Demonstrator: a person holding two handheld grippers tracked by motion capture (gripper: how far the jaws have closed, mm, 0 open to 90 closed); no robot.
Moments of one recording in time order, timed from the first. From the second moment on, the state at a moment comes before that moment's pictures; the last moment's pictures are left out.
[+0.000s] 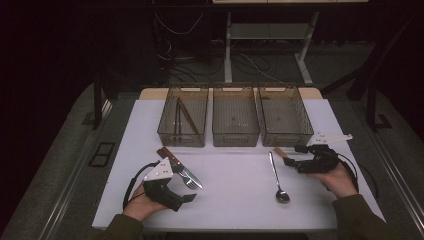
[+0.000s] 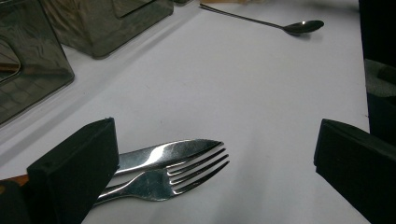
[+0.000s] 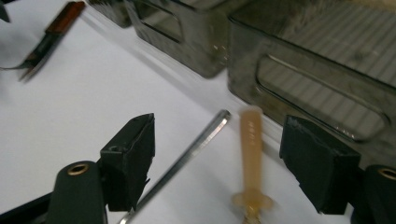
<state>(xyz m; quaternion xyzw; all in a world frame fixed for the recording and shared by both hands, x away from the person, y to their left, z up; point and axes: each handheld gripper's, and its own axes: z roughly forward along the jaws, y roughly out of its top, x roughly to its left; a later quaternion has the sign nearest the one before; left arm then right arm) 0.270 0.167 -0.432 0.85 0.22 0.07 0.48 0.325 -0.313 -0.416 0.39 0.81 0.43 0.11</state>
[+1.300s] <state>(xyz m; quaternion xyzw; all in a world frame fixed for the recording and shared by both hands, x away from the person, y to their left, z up) 0.269 0.164 -0.434 0.85 0.22 0.07 0.48 0.372 -0.292 -0.450 0.39 0.84 0.36 0.11</state>
